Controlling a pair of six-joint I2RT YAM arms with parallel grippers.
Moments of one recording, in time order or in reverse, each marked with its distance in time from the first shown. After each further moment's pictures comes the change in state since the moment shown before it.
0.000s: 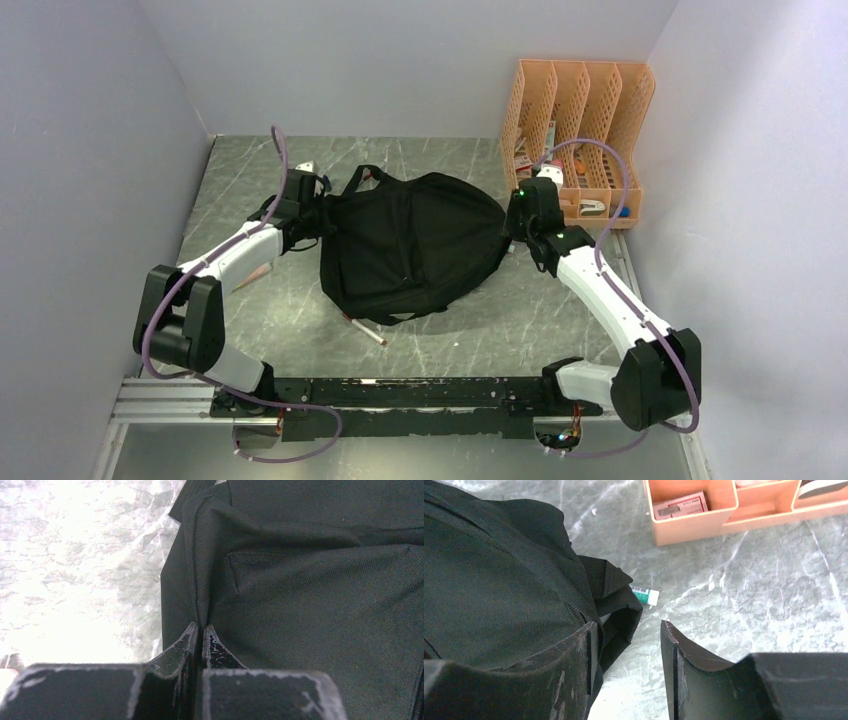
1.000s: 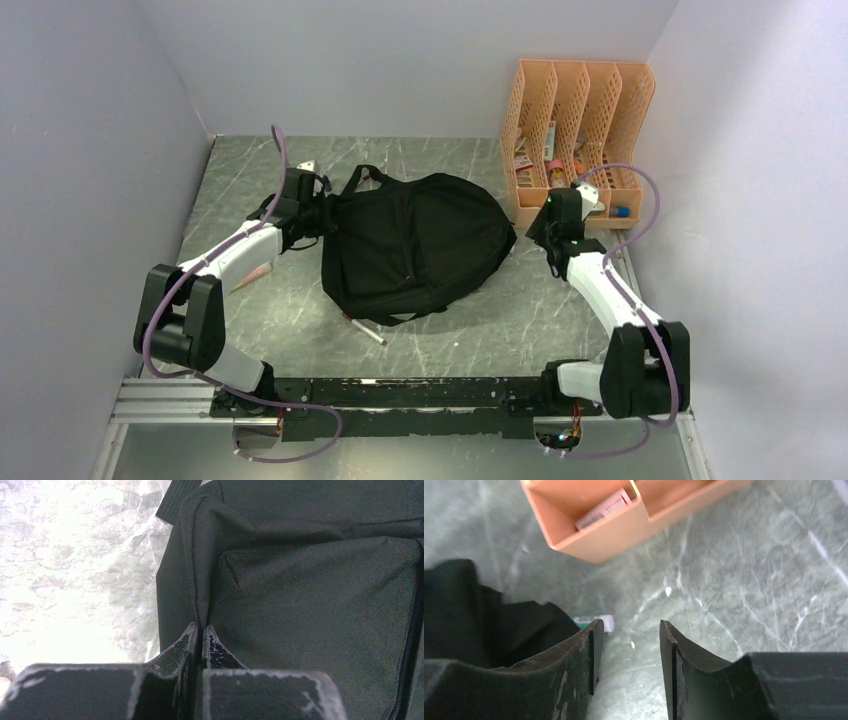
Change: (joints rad) left arm 0.005 0.010 0.011 0.006 0.053 0.010; right arm -0.232 0.008 -0.157 0.198 -0.028 0.145
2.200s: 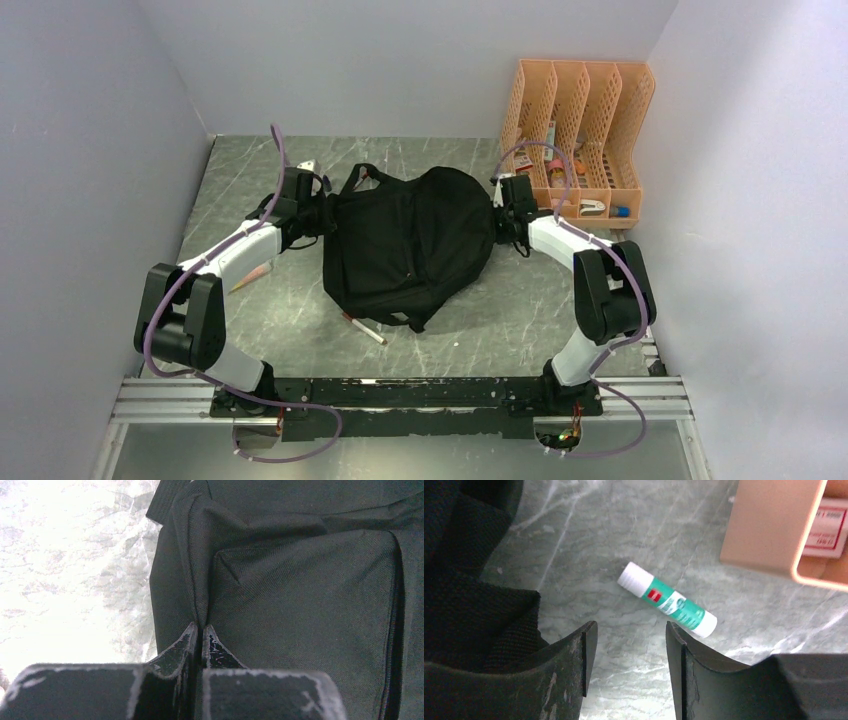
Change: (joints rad) left arm 0.010 0.005 0.000 0.015 0.044 0.006; right arm 0.152 0.452 0.193 -0.006 -0.311 -0.404
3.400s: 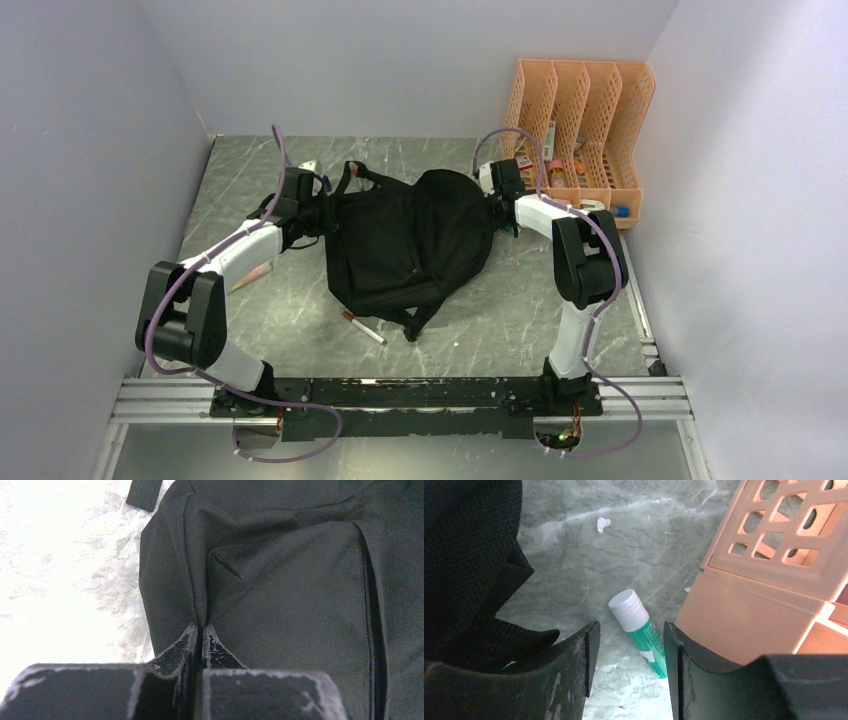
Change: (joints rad) left arm 0.000 0.011 0.000 0.013 0.025 0.001; right arm -0.001 0.259 0.246 -0.013 0.110 -0.382
